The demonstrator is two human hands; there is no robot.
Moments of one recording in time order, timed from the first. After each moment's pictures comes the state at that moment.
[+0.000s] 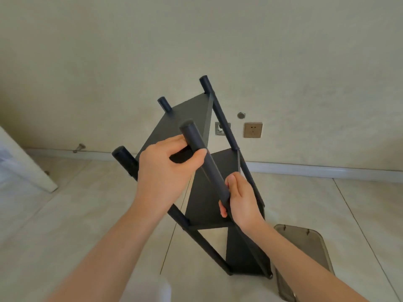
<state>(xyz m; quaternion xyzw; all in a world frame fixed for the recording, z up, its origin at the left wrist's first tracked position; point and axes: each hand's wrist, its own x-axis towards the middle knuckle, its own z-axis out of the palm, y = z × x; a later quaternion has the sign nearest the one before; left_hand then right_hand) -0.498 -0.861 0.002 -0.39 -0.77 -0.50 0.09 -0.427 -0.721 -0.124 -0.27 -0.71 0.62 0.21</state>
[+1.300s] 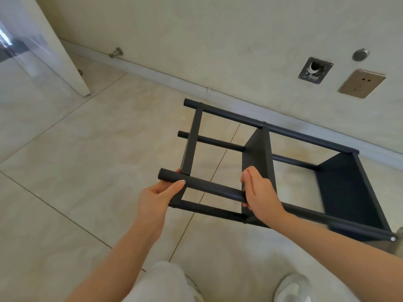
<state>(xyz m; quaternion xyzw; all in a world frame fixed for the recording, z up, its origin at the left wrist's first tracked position) -0.599 -1.023 -0.279 0.09 -0.68 -0.70 -0.22 -0.528 -0.786 -0.296 -0.13 -0.94 0.30 0.04</state>
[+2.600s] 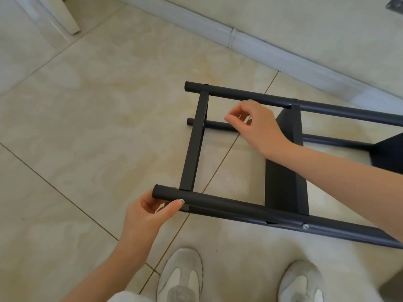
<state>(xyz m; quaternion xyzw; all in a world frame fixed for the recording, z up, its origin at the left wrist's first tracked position) -0.582 -1.050 -0.370 0.13 -0.71 -0.65 -0.22 -0.673 -0.769 -0.346 -0.03 -0.91 0.40 0.06</state>
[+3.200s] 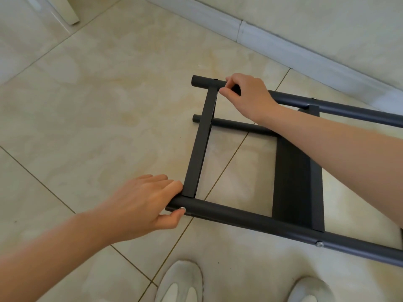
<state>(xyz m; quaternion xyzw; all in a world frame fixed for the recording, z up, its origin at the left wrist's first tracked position) -0.658 -1.053 -0.342 -0.50 -0.86 -0.08 -0.08 -0.767 -0.763 -0.360 -0.02 -0.95 0.31 0.02</state>
